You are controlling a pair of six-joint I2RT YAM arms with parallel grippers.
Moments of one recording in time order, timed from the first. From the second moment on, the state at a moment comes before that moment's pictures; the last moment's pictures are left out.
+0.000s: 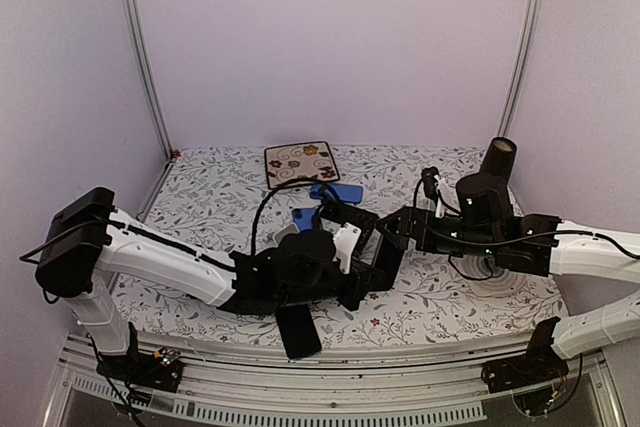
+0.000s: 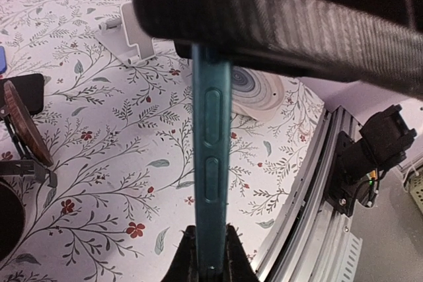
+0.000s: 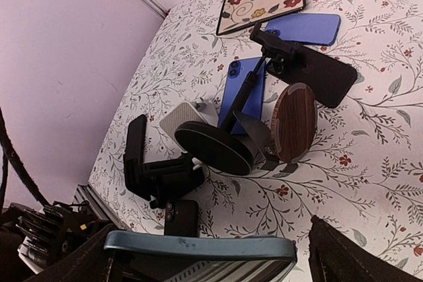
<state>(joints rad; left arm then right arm) -1.28 1.77 0.98 0.40 -0.17 -0.48 0.90 1.12 0.74 -0.08 0.03 0.74</state>
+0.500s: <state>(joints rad) -1.28 1.77 1.00 0.37 -0.18 -0.48 0.90 1.14 0.72 -0.01 0.04 0.80</state>
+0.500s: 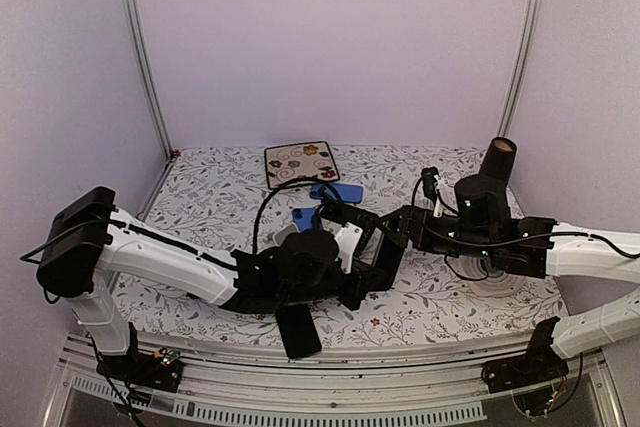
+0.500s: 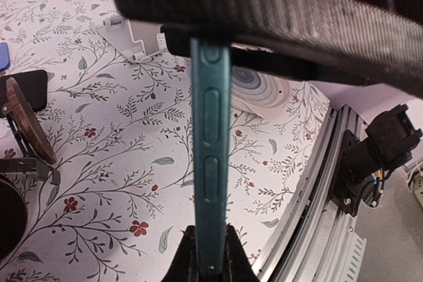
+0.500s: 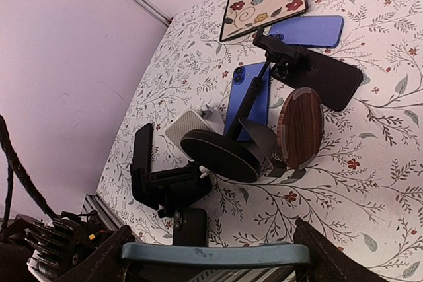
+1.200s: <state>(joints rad) -1.28 1.79 1.04 0.35 -0.20 -0.50 0.90 1.14 0.71 -0.08 0.10 0.77</state>
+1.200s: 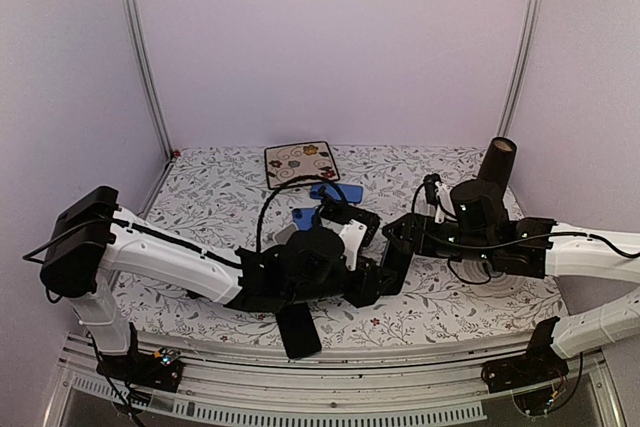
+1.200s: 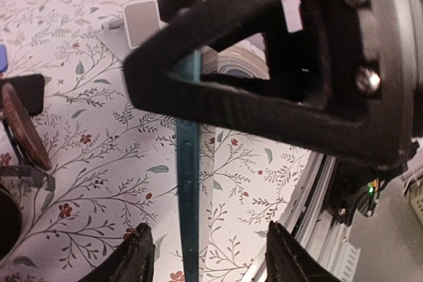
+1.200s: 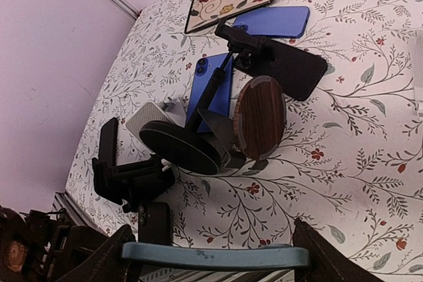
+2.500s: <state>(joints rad) -1.17 0.98 0.46 0.09 -0.55 -0.54 0.42 1.35 0.83 -0.02 0.21 0.23</state>
